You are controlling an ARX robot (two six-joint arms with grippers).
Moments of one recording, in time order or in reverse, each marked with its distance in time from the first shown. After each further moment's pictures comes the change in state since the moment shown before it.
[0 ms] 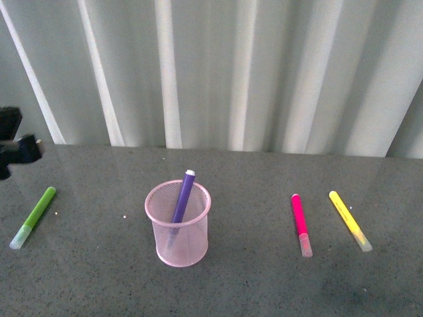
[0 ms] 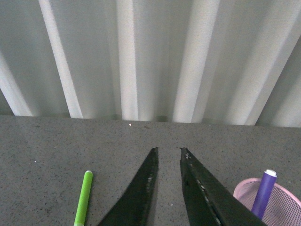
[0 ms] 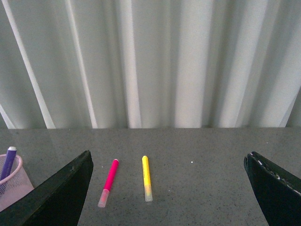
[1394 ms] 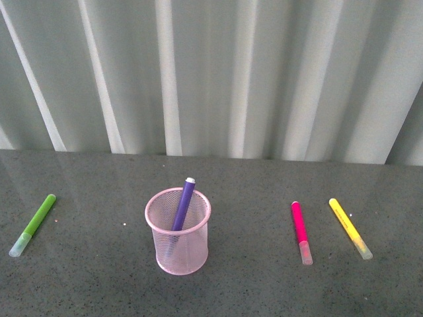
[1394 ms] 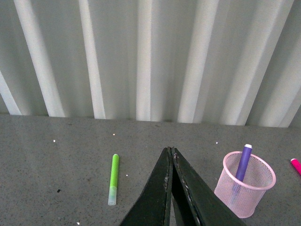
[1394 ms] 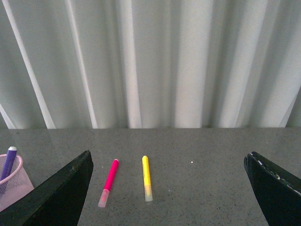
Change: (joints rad) left arm 0.156 -1.134 -0.280 -0.800 0.152 0.010; right arm 0.000 0.000 0.000 0.000 0.000 0.000
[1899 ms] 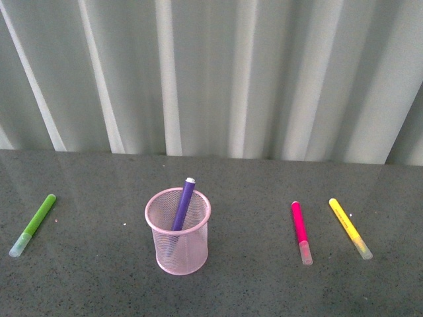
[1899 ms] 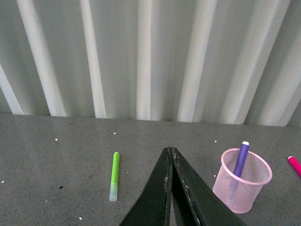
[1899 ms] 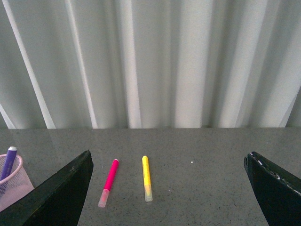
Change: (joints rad) left arm 0.000 -0.172 0.000 -0.170 0.000 0.000; right arm 0.000 0.000 0.000 0.000 0.000 0.000
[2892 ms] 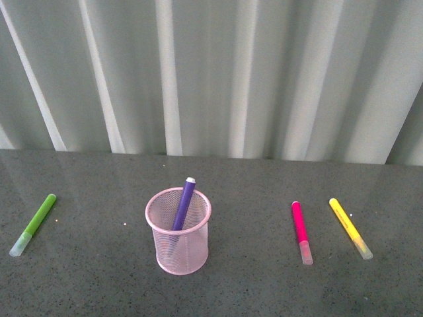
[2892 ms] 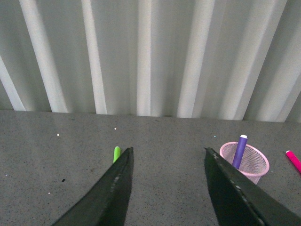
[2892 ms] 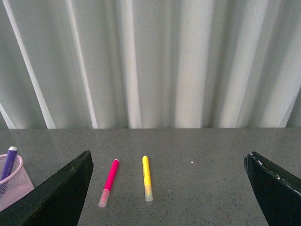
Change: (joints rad) left arm 0.000 -0.198 0.000 -0.205 0.001 0.000; right arm 0.000 0.000 0.000 0.000 0.000 0.000
